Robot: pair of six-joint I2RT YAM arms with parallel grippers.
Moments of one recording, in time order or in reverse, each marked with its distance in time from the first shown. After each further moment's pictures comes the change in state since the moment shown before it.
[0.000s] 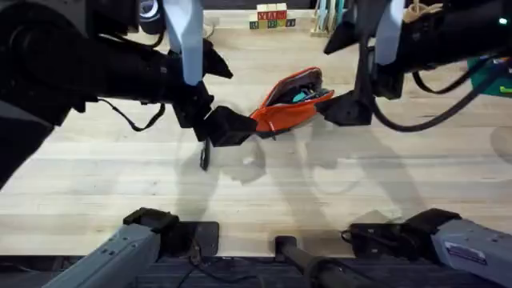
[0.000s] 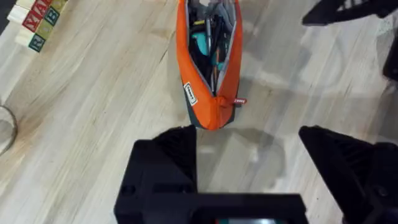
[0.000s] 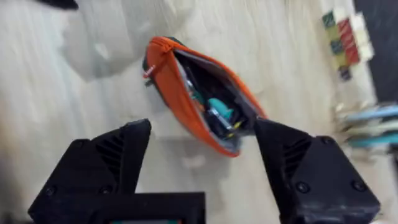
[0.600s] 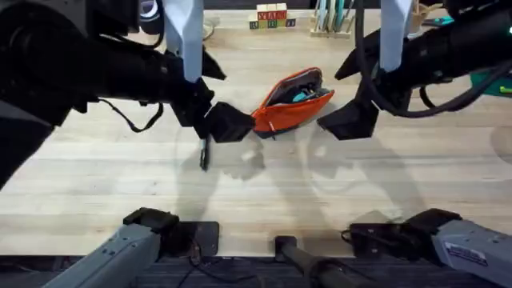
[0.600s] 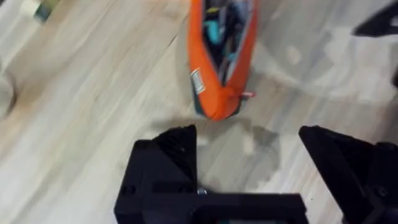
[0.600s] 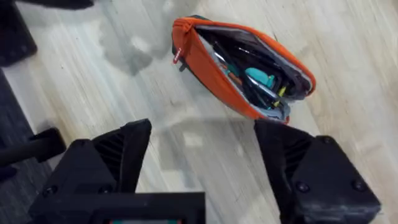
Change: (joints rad) left arm 0.000 0.000 0.000 -0.001 -0.068 -0.103; right arm 0.000 -0.017 0.000 -0.138 0.004 0.277
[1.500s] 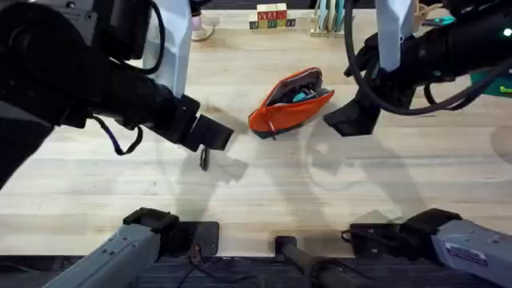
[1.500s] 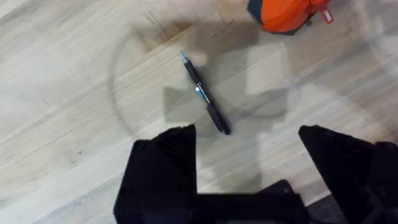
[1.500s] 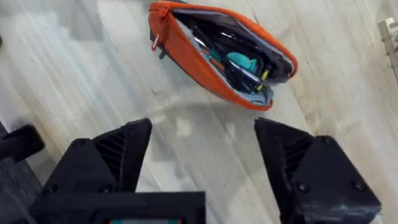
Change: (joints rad) left arm 0.000 0.000 0.000 -0.240 -0.370 -0.362; right arm 0.000 0.000 0.000 0.000 0.101 0.011
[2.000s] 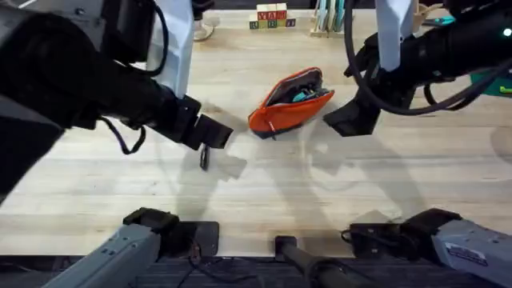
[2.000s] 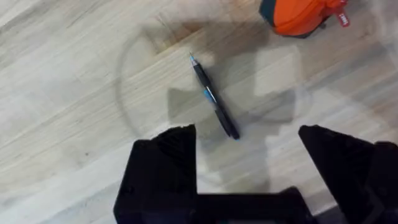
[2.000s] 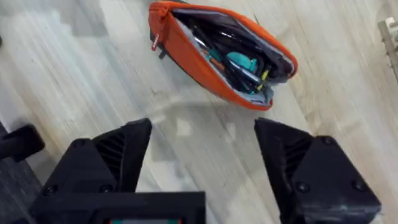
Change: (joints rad) left arm 0.000 0.001 -0.037 0.051 -0.034 0.000; right arm 0.000 0.000 0.000 0.000 0.000 0.000
